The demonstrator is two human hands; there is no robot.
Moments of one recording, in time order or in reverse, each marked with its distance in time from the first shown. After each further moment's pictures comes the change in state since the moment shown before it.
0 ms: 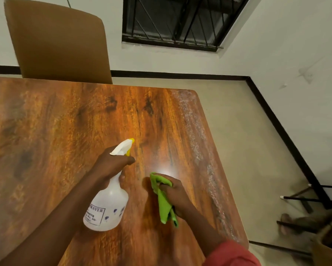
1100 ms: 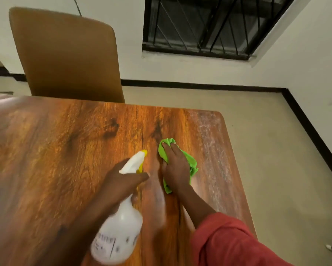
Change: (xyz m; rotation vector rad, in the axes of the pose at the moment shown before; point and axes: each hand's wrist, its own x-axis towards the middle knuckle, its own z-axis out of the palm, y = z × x) left_hand 0.128 0.045 0.049 -0.148 0.128 0.060; right_hand 0.253 -0.070 -0.024 -0.818 0.324 -0.620
